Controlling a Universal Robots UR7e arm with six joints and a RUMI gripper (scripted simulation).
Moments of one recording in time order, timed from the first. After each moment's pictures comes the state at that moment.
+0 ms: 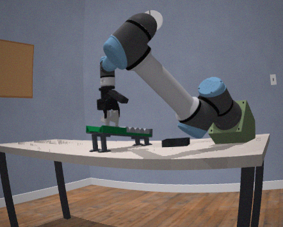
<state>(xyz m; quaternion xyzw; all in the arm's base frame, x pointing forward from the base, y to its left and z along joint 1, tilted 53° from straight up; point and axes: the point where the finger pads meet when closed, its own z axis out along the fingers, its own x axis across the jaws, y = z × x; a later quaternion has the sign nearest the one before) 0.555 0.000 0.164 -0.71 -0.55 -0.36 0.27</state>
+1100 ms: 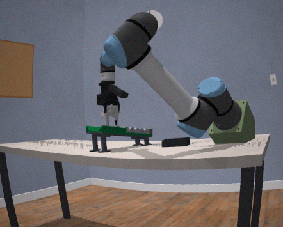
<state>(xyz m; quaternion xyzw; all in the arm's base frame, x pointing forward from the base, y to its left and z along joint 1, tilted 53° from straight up) 0.549 -0.020 0.179 -0.71 -0.54 -0.36 0.27</state>
